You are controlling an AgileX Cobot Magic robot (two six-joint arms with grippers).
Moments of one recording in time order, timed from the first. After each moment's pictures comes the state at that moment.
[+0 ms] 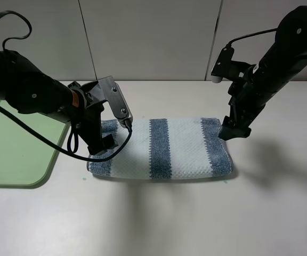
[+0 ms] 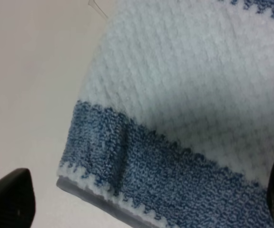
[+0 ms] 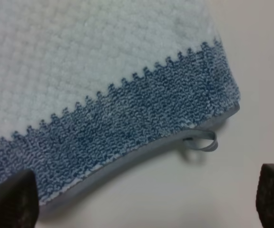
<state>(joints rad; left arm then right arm) -0.58 1.70 -0.81 0.27 0.07 0.39 0.33 1.69 -1.03 0.11 0.63 -0.86</state>
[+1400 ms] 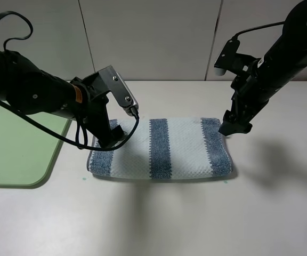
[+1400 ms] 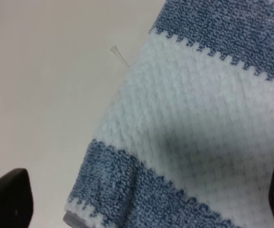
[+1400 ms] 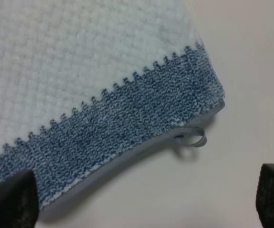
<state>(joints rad) -0.59 1.70 -0.81 0.27 -0.04 0.29 0.33 1.66 -1.03 0.11 0.64 -0.81</state>
